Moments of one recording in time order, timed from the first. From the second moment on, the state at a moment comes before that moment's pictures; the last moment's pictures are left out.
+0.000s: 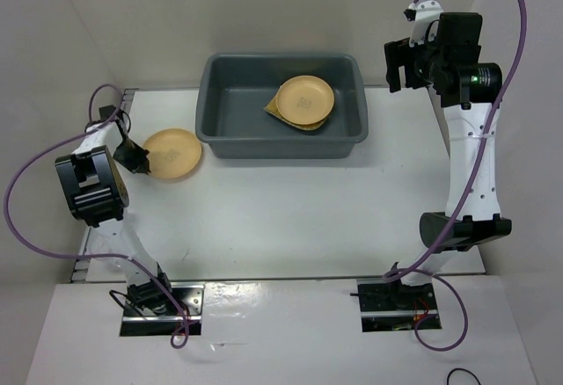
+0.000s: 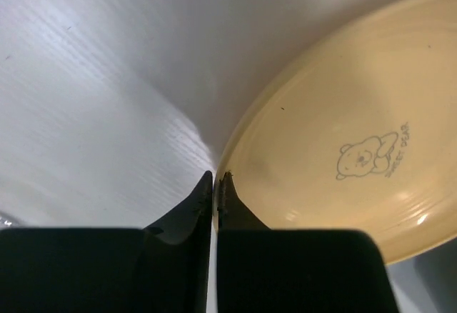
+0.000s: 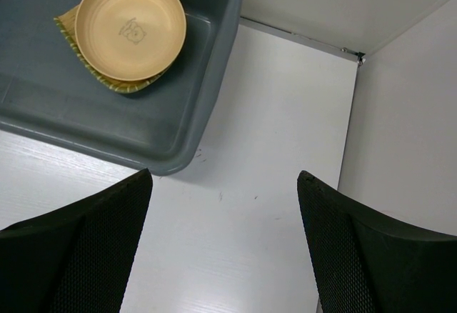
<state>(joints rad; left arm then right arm) 0.37 2.00 1.47 -0.80 -0.03 -0.61 0.04 1.64 2.26 -1.10 -0.08 -0.25</state>
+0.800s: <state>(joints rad) 0.11 2.18 2.81 -0.78 0.08 -1.06 0.04 1.64 2.26 -1.10 -0.04 -0.27</state>
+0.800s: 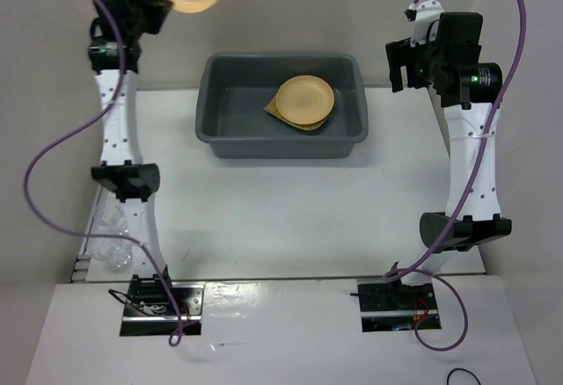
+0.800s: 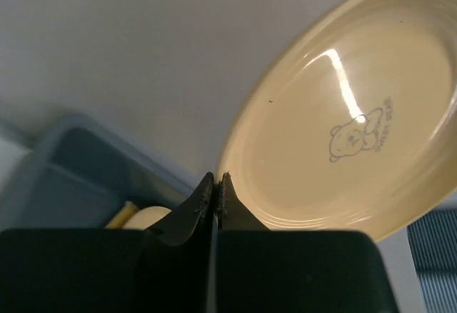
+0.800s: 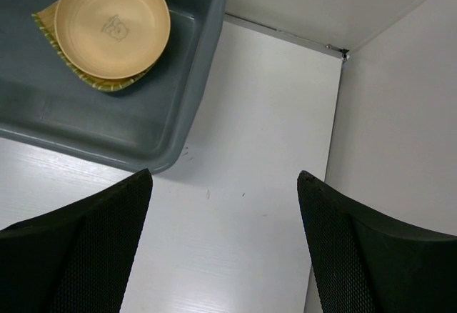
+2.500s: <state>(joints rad) -0.31 2.83 3.09 -0.89 0.10 -0.95 0.03 1.65 2.13 -1.09 0.10 -0.32</state>
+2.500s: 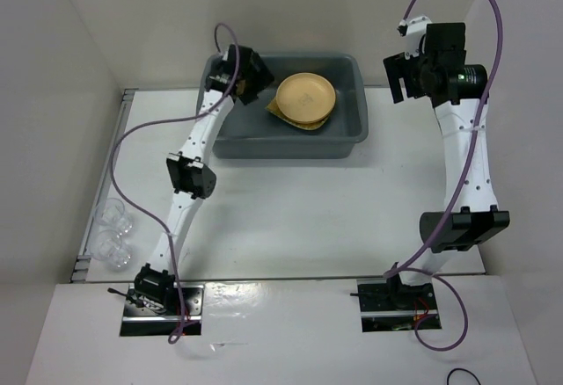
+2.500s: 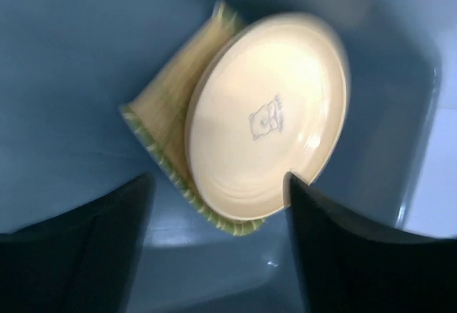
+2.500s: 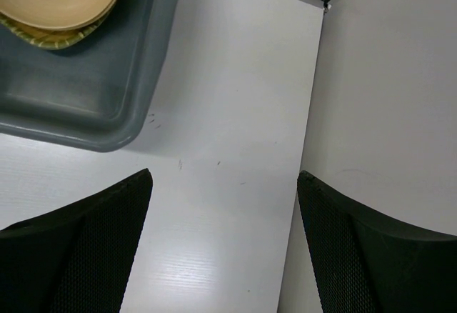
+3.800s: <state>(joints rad) 0.26 1.84 1.43 -1.23 -0.60 -1.03 0.03 1.60 2.13 -1.10 -0.09 -0.29</state>
